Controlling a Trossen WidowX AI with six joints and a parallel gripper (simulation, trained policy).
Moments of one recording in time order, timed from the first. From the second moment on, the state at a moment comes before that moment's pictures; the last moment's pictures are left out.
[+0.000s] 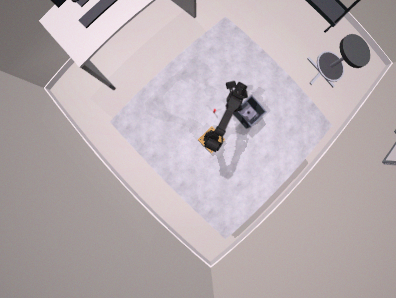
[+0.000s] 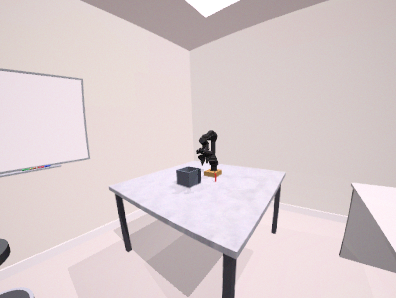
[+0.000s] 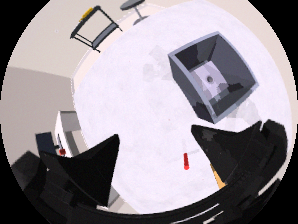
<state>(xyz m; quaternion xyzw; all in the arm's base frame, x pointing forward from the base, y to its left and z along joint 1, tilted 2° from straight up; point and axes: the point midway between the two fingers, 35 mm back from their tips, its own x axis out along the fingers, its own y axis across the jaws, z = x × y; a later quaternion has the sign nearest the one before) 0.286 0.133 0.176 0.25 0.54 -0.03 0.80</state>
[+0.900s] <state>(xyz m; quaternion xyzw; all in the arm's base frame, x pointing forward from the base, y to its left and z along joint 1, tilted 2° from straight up) 0.154 0.135 0.119 0.37 0.67 -0.31 0.56</state>
